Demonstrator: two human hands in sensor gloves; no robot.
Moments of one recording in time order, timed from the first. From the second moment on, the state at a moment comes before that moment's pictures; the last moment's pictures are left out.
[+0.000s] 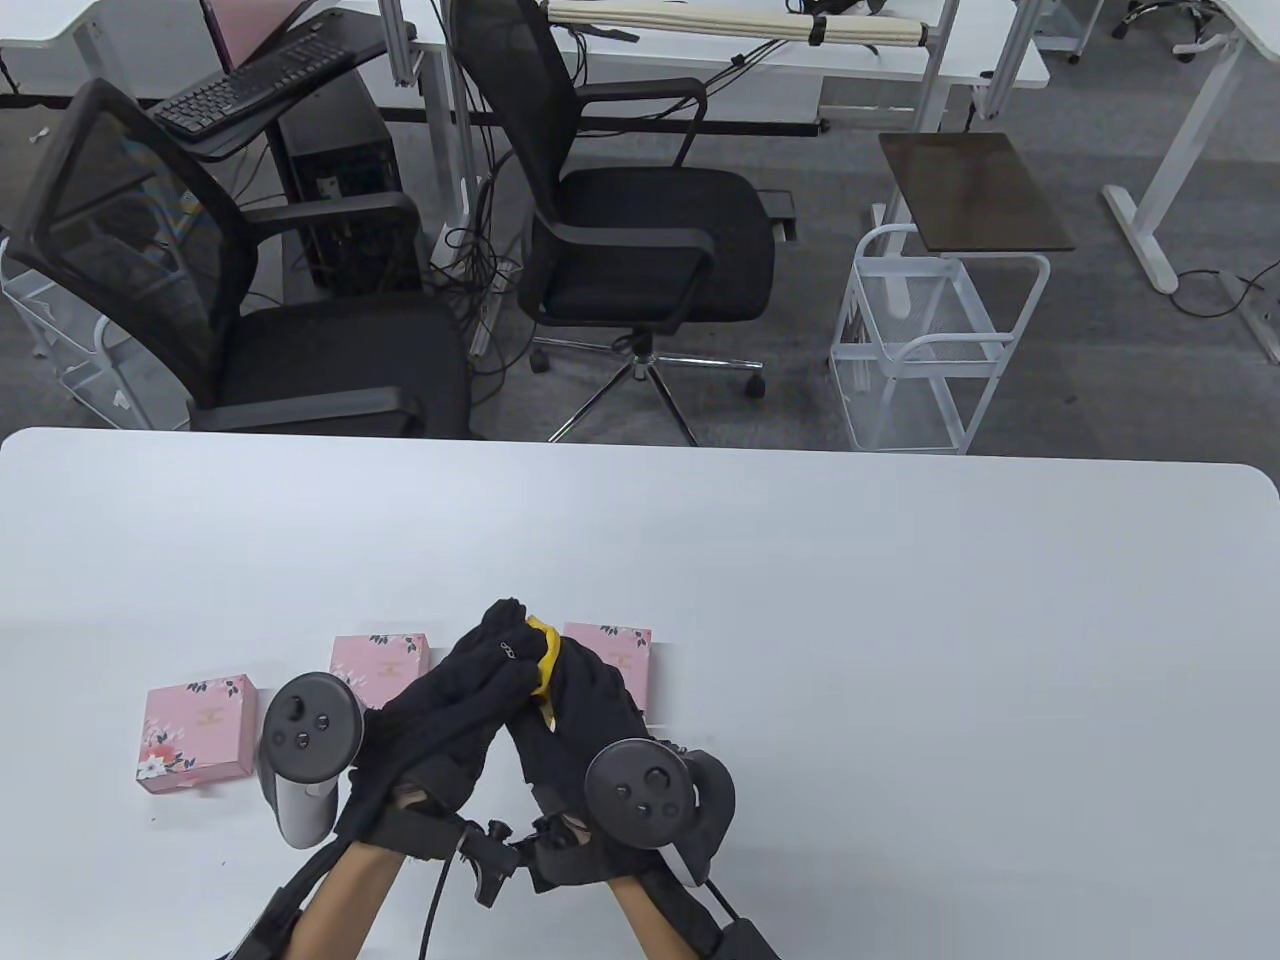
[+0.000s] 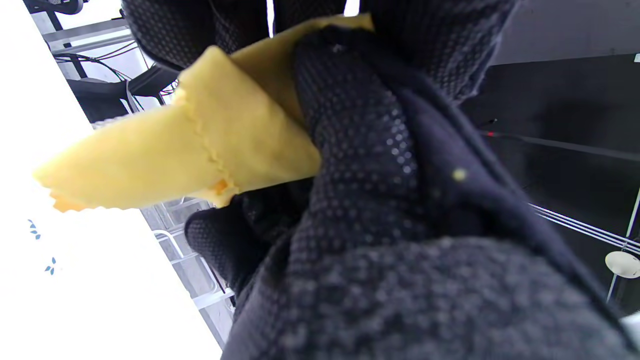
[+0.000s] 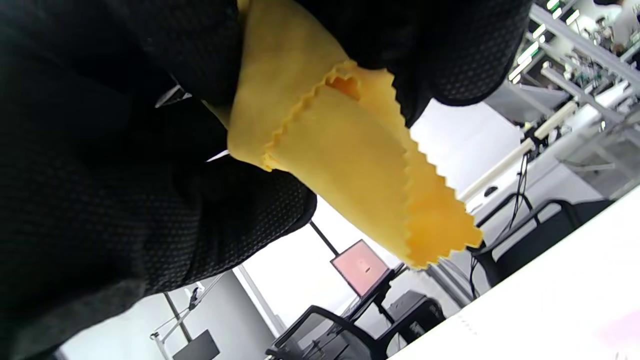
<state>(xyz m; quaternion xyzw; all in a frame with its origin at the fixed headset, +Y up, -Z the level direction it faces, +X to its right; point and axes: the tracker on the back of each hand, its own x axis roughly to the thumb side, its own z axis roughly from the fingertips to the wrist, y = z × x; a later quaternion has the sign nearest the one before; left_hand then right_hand) -0.200 -0.628 -0.286 0.07 -0.14 0.59 0.79 -0.013 -0.634 -0.276 0.15 -0.21 0.86 0.44</state>
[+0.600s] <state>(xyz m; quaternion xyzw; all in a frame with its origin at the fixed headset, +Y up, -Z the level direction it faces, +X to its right) -0.217 -0.619 -0.285 0.12 -0.14 0.57 0.80 -0.007 -0.629 -0.279 0.20 -0.16 0.85 0.45</state>
